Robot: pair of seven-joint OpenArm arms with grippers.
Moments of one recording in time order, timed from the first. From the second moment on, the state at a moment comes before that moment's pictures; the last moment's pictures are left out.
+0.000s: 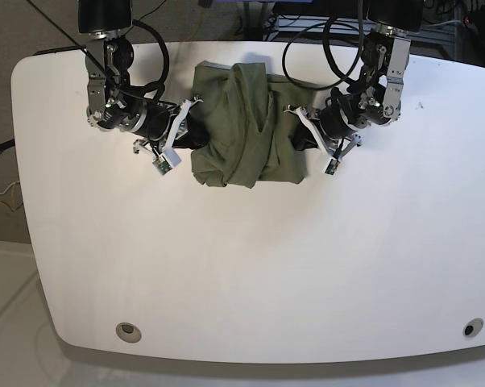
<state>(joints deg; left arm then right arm) 7.8 -11.5 8.0 88.2 -28.6 -20.2 41.9 -7.0 12.9 0.9 87.1 27.9 37.5 -46.1</state>
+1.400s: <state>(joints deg) 8.0 -14.9 4.9 103.3 -26.9 -19.6 53.9 -9.2 12.3 2.4 105.7 27.1 36.7 -55.7</state>
